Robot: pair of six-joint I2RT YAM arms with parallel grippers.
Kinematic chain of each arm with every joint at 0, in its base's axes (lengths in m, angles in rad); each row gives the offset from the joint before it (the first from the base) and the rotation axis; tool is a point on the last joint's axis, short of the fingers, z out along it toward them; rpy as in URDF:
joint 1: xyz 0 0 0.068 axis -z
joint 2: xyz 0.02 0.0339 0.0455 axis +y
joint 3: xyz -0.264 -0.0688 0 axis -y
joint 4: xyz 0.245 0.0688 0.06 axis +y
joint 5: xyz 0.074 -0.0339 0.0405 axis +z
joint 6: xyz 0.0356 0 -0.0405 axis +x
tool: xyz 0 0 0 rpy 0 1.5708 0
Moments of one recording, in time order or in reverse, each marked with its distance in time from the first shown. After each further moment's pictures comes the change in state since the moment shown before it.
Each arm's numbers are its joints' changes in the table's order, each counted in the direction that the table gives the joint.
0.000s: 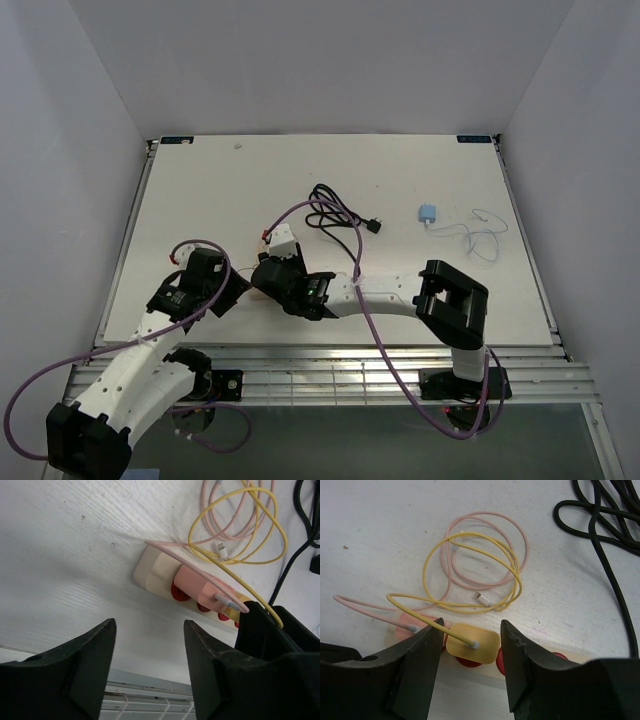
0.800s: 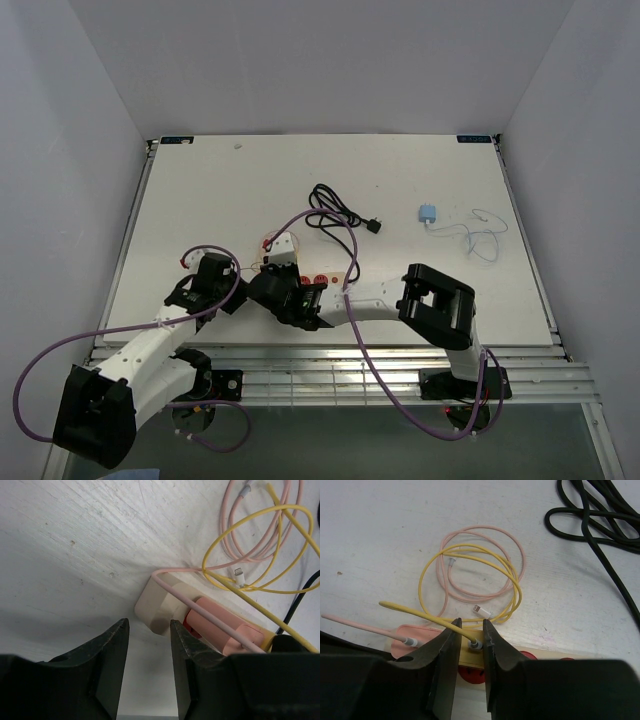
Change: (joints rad) left arm -0.013 0.157 -0.172 -0.346 -0.006 -0.013; right arm -0.035 0.078 -0.025 -0.149 -0.139 0.021
